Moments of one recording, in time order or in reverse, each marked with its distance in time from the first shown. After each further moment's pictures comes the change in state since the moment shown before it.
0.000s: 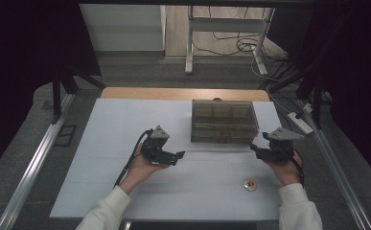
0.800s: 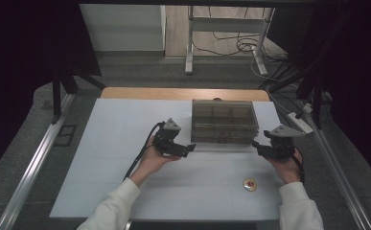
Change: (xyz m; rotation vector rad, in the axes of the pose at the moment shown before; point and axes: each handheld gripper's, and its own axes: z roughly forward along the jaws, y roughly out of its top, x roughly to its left) left arm -0.002 0.031 0.028 -0.010 -0.036 0.014; right arm -0.011 0.000 0.006 0.006 -0.016 0.022
